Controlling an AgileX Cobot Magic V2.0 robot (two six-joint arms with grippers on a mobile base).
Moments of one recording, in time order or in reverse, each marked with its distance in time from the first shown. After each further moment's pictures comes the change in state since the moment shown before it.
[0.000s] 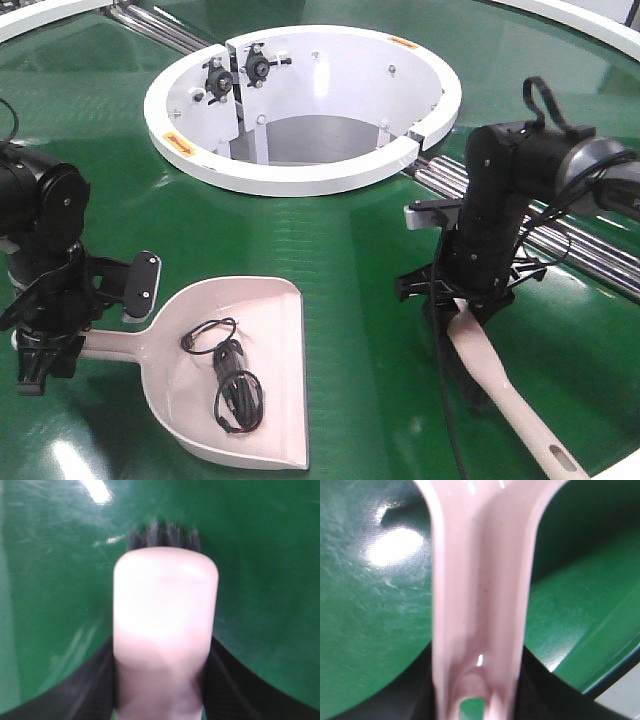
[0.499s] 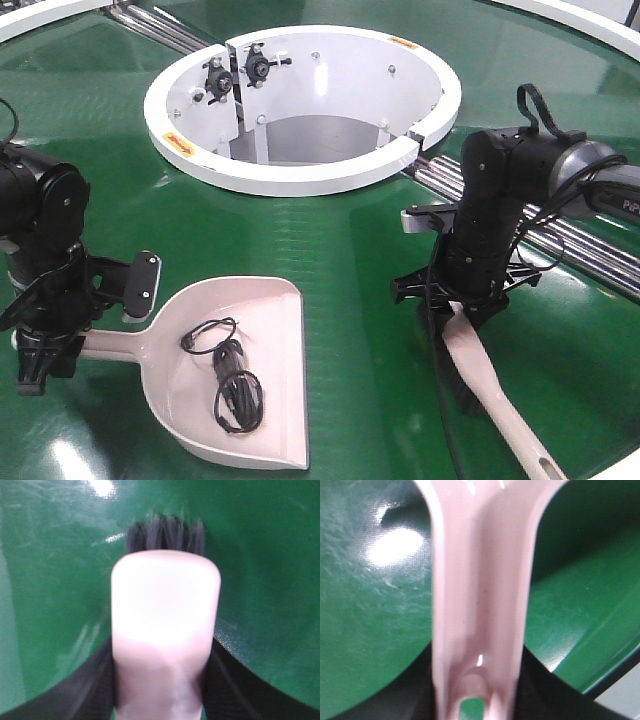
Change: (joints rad) left arm 0.000 0.000 0.000 0.000 0.000 0.000; right arm 0.000 0.019 -0.003 0.026 -0.004 0.000
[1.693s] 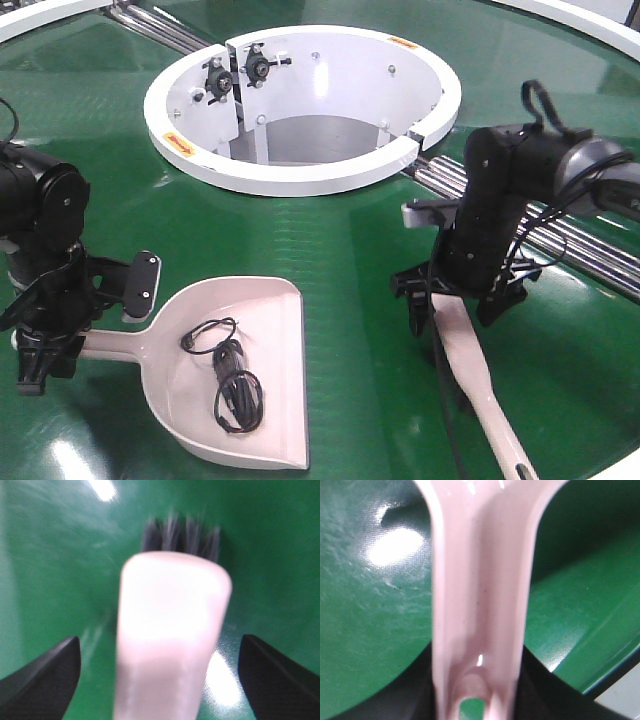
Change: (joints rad) left arm 0.000 0.000 0.000 0.000 0.000 0.000; right arm 0.000 -0.036 0.003 0.001 -0.028 0.000
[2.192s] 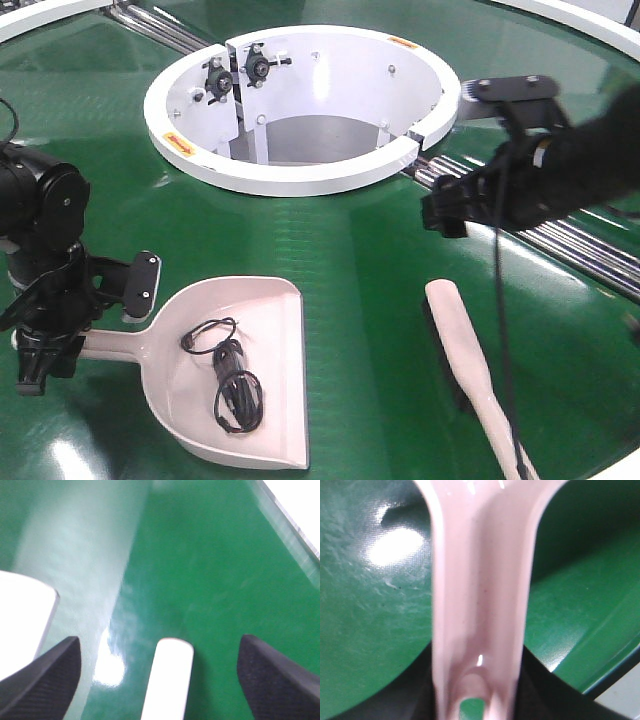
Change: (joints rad) left arm 0.000 0.000 0.000 0.000 0.000 0.000; right arm 0.000 -0.500 0.276 -0.003 -0.490 -0.074
